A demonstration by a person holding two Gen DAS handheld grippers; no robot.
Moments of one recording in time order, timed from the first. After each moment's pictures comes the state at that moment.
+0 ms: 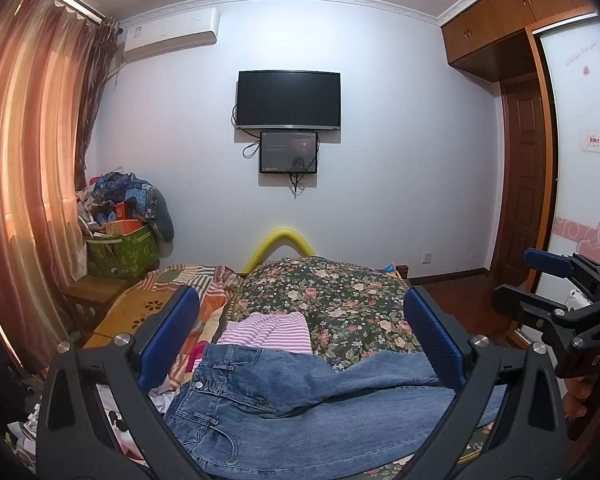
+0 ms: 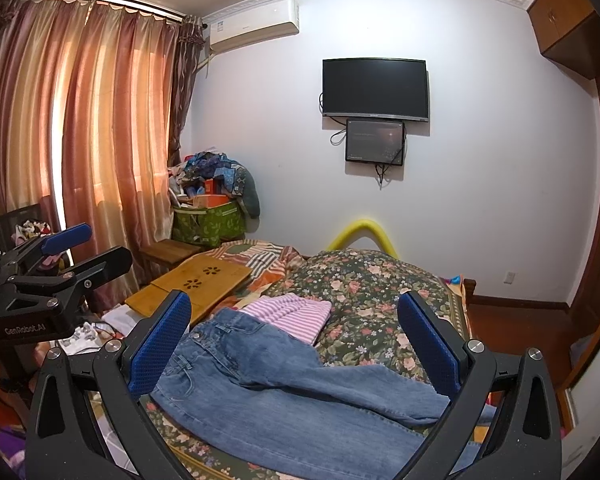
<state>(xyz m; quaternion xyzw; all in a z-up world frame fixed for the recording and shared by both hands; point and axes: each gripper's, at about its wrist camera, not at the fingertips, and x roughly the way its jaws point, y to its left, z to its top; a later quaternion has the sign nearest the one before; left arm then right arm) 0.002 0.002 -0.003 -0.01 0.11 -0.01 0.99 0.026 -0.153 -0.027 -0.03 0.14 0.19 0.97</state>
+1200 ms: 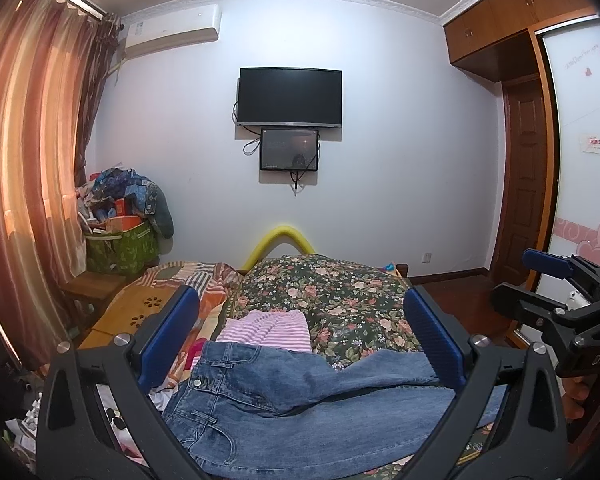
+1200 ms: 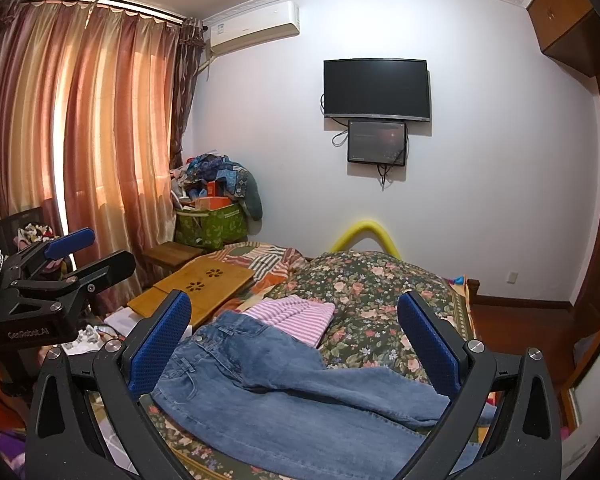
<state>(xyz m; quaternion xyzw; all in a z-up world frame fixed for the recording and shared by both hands) 0.006 0.006 -0.006 -0.01 0.11 -0.01 0.99 0.028 -0.148 -0.030 -0.02 0.14 0.20 0.97</state>
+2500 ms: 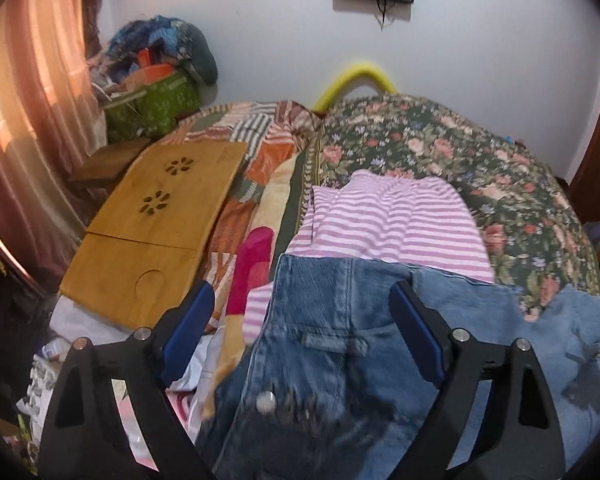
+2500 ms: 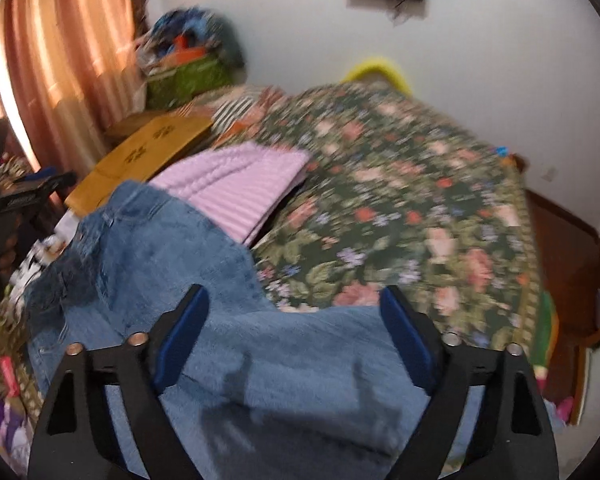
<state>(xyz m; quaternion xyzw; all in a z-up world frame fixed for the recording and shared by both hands) 0.343 0.184 -0.240 -0.02 0.40 0.09 0.91 0.289 -0.163 -0.217 -0.06 0.41 0.23 0.88</state>
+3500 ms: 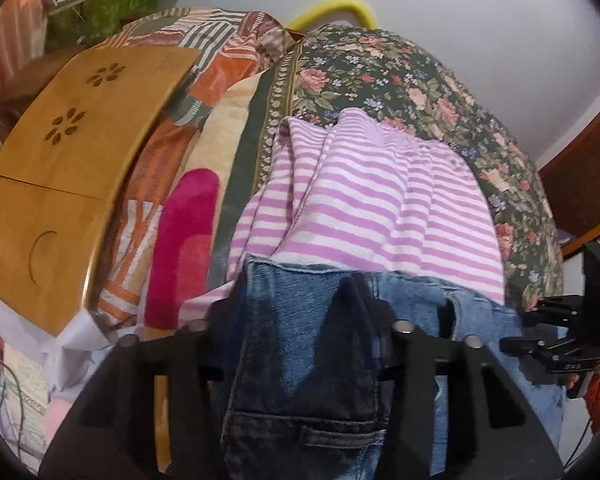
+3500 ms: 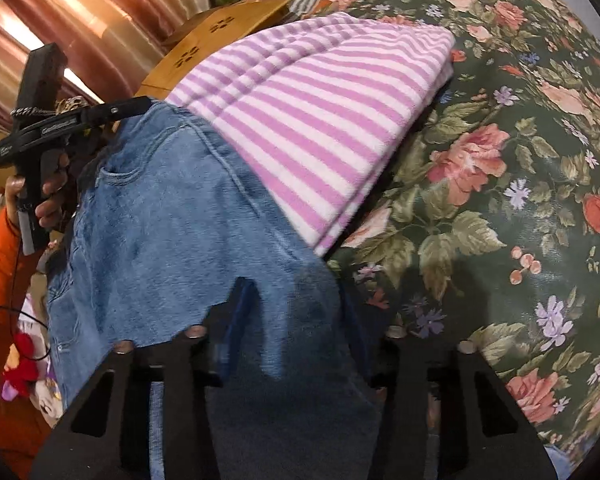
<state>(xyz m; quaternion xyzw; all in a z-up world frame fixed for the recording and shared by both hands) 0.434 0.231 -0.326 -0.14 0.51 0.00 0.85 0.391 -0.077 -0.319 -0.05 0.58 0.39 0.72</state>
